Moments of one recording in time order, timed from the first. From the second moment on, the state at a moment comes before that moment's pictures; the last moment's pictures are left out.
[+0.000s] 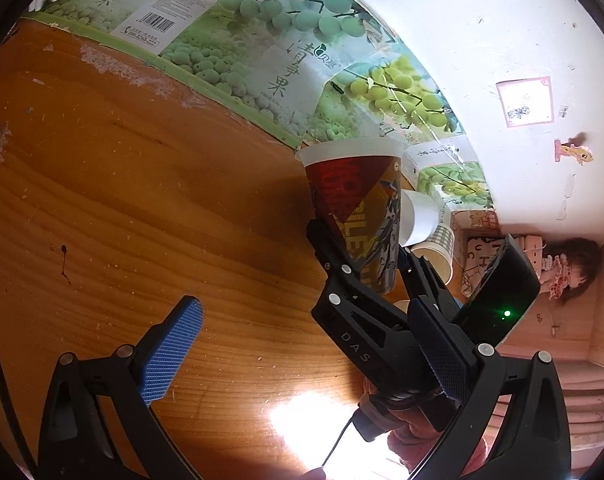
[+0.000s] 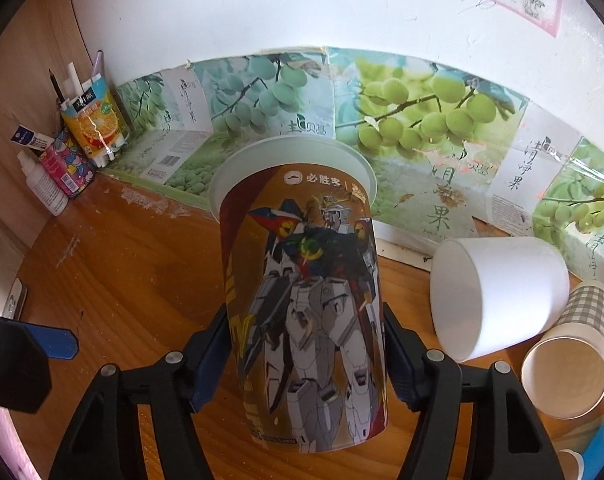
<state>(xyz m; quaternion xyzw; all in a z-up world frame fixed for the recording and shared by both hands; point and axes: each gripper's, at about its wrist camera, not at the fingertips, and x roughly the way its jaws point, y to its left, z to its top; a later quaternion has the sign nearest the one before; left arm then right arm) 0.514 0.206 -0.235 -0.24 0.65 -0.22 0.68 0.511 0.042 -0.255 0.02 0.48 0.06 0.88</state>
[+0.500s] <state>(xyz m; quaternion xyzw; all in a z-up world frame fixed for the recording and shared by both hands) 0.462 0.217 -0.193 -0.23 0.61 -0.24 0.72 0.451 0.033 -0.191 0.04 0.41 0.02 0.91</state>
